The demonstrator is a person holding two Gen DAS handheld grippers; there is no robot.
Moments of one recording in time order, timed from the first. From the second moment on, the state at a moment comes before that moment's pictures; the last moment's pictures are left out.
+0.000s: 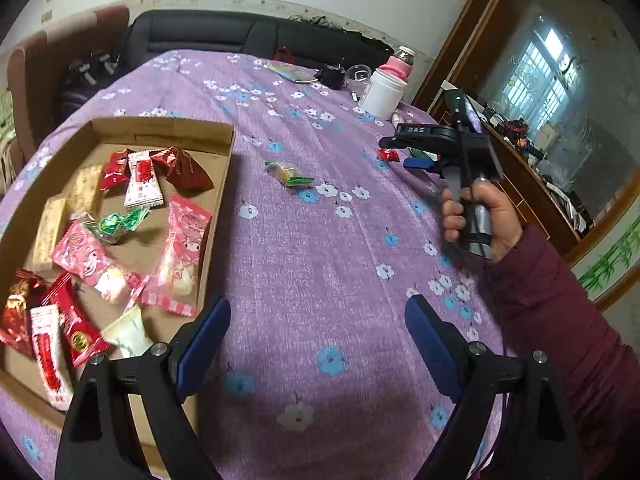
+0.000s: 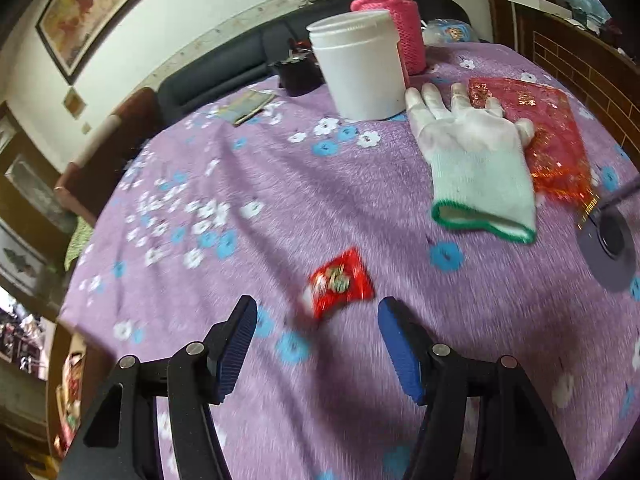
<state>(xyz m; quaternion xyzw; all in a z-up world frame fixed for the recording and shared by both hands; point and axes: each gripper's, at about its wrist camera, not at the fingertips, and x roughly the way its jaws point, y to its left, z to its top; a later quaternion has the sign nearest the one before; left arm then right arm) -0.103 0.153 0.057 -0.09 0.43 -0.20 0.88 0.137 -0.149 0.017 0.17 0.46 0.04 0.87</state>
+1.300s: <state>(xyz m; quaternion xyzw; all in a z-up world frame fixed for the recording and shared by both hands) 0.046 0.062 0.039 0.03 0.47 -0.12 0.87 0.019 -0.174 0.009 0.19 0.45 0.10 0.87</state>
